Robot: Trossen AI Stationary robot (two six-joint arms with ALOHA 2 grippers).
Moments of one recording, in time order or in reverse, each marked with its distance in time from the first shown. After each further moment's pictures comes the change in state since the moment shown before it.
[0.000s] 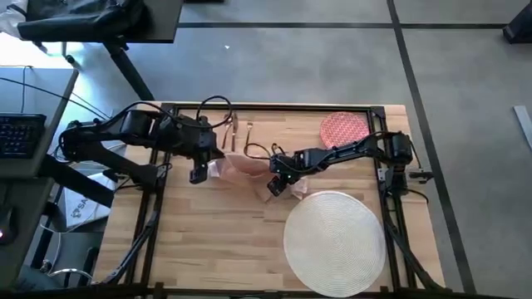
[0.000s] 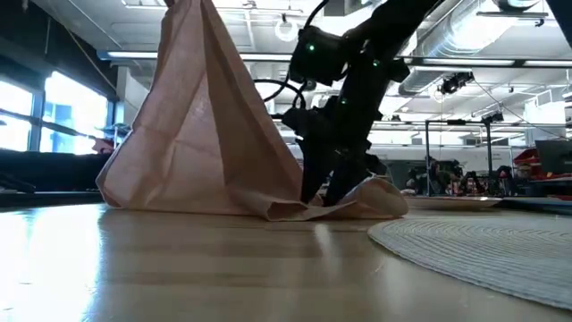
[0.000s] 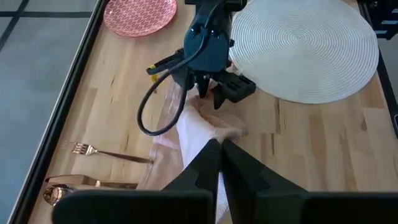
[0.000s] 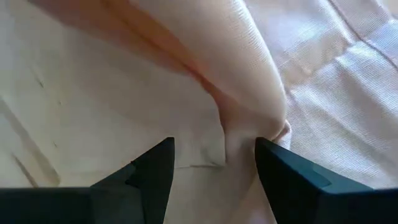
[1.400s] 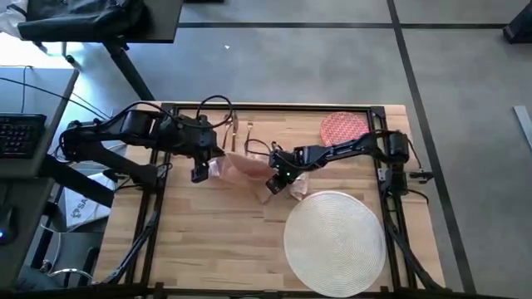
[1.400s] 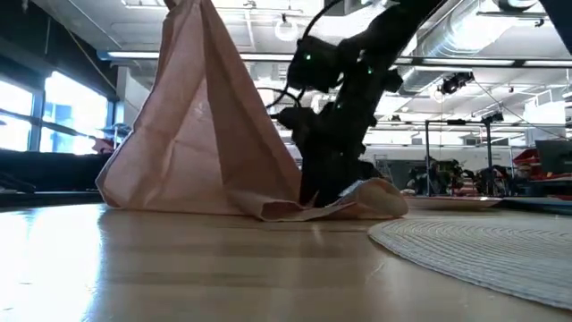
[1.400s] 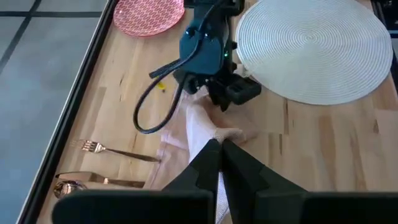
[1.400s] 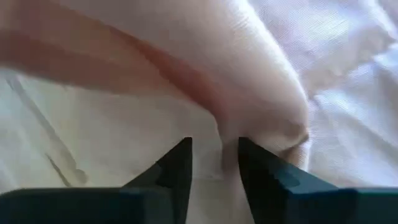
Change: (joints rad) left arm 0.000 0.000 0.000 -0.002 -0.032 -0.003; right arm -0.029 0.038 -0.002 0.067 -0.142 0.031
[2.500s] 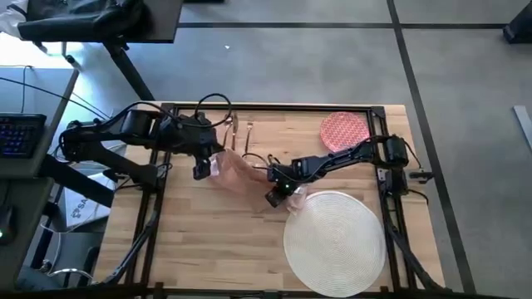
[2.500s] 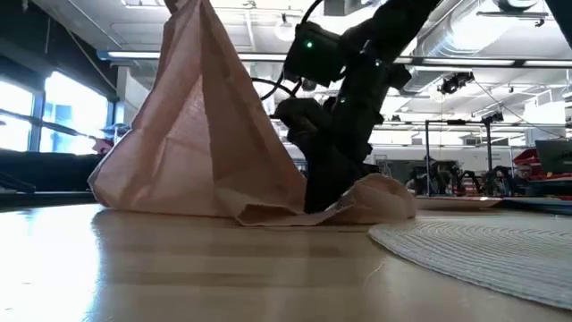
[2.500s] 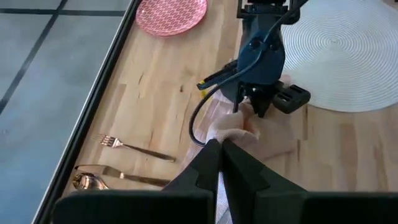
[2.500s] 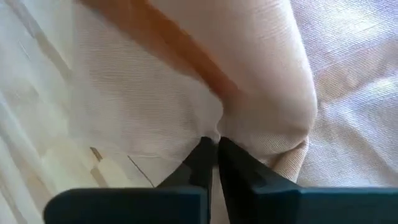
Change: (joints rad) left arm 0.000 0.000 0.000 -0.003 -0.076 -0.025; right arm 0.094 -0.019 -0.002 -0.012 0.007 0.039
